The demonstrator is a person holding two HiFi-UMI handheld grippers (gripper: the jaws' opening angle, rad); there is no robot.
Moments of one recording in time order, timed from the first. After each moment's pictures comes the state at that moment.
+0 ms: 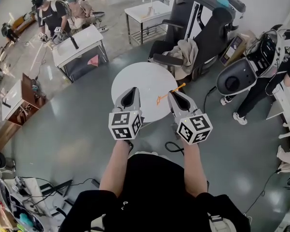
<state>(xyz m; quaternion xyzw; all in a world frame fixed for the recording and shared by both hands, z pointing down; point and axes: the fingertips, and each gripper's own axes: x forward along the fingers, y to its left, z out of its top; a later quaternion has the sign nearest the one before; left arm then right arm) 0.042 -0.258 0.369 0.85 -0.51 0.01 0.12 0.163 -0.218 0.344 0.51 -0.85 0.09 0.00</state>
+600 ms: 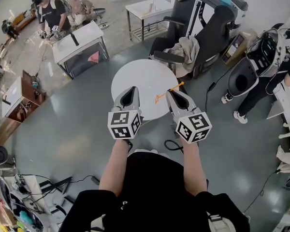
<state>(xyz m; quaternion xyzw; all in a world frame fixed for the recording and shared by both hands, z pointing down) 0.039 -0.257 0.378 0.85 -0.51 0.01 0.13 0.156 -0.220 0.350 0.50 -0.86 0.09 0.00</state>
